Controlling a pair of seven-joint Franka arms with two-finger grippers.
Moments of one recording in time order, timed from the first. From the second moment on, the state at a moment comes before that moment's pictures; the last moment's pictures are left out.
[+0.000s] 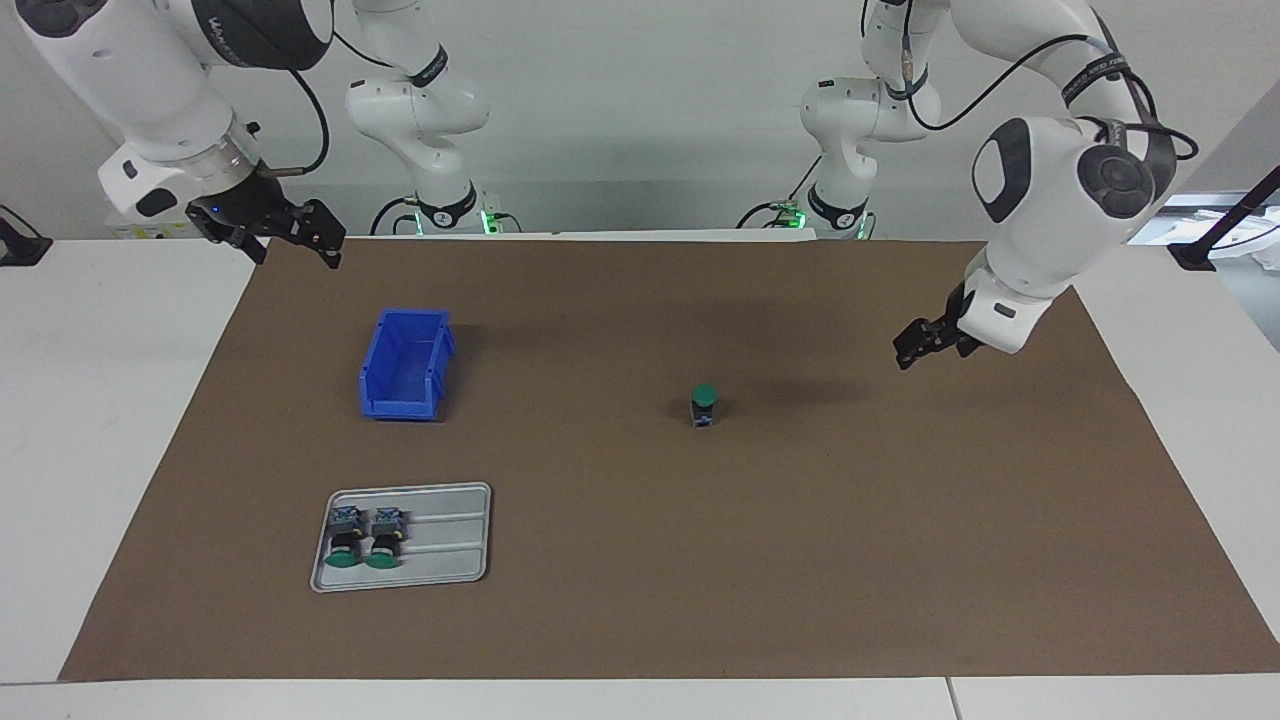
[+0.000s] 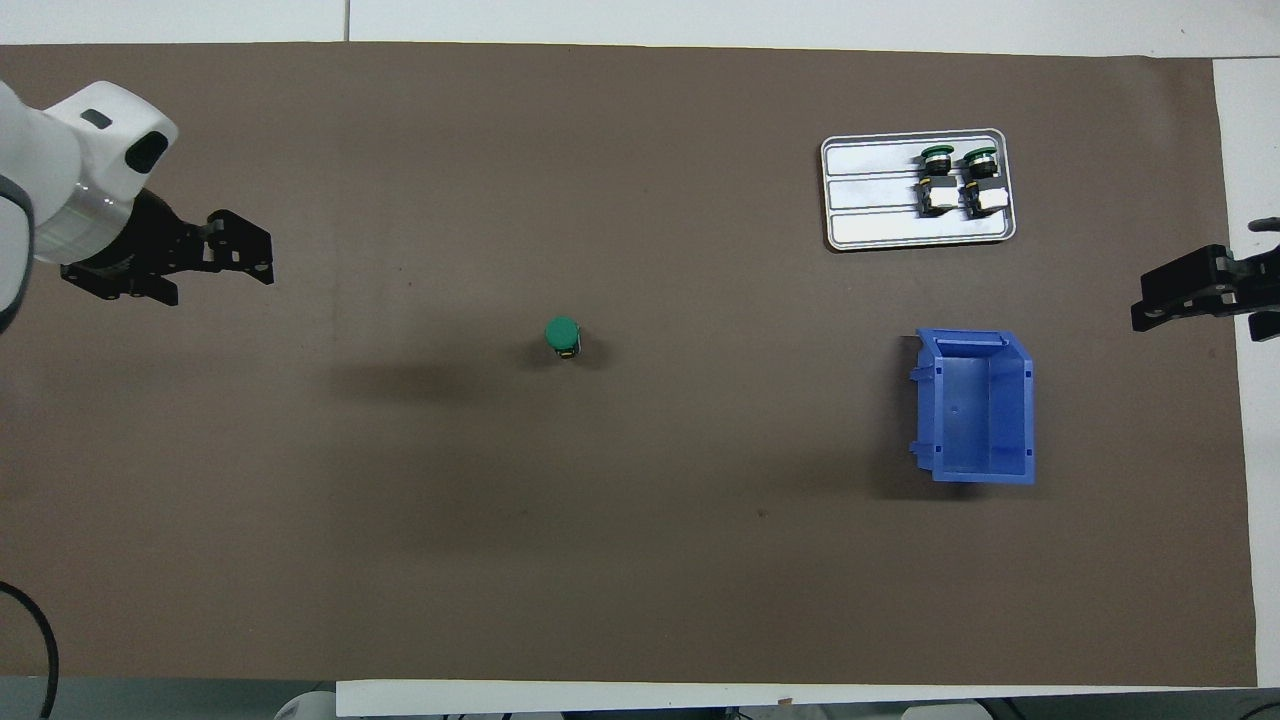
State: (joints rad) left arm -0.15 0.08 0.01 -1.74 -0.06 1.70 -0.24; right arm 0.09 -0.01 -0.16 -1.58 0.01 1.40 0.05
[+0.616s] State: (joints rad) left arm -0.10 0.01 0.03 -1.61 -0.05 1.49 -0.09; right arm 0.14 -0.01 -0.15 -1.58 0.02 1.47 -0.01
